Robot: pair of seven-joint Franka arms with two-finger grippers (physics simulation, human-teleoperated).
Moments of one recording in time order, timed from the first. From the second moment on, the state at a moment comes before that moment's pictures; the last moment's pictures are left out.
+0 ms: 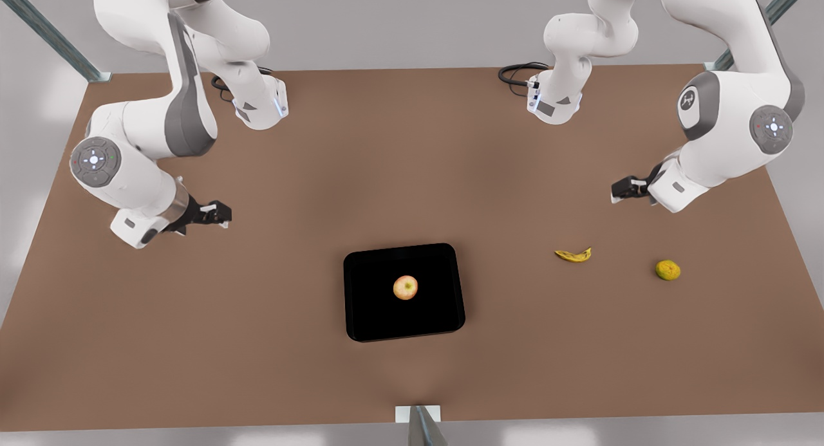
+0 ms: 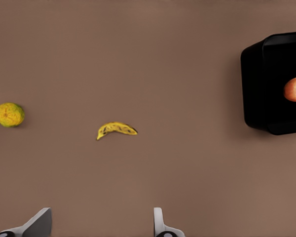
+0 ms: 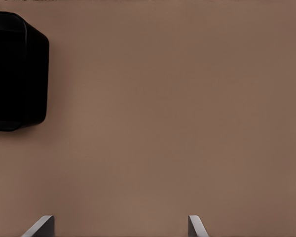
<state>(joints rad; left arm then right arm) -0.11 0.05 0.08 -1.69 -0.10 1.64 0.03 0.11 0.18 0.04 -1.54 -0.02 1.65 -0.03</state>
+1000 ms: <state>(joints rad) -0.69 1.07 -0.03 -0.91 0.19 2.22 -0.81 0.13 0.20 0.02 -1.49 -0.07 1.71 0.01</state>
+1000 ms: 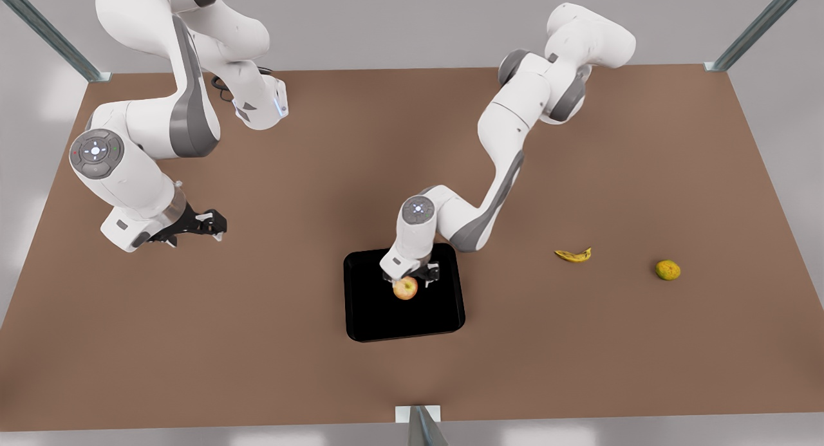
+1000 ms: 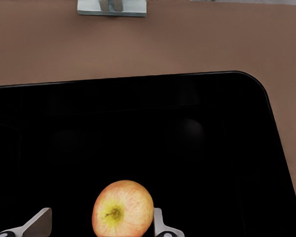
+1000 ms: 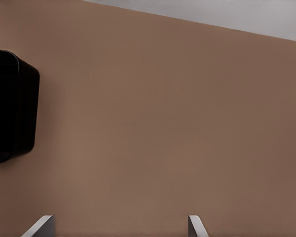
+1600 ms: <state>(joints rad) -0.72 1.17 -0.01 -0.92 0.23 2.32 -1.05 0.13 0.20 0.02 -1.49 -0.07 1.72 0.01</state>
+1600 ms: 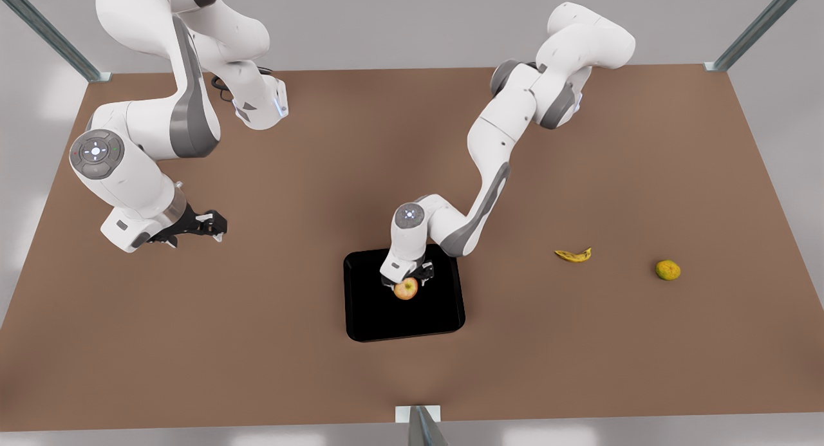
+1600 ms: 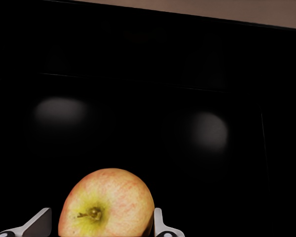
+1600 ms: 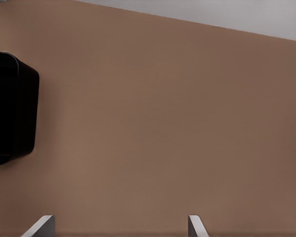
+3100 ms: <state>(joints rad) -0.01 0.10 -0.01 -1.67 -0.01 1.75 -0.26 0.39 0.63 0.11 -1.30 -0.10 1.88 0.34</state>
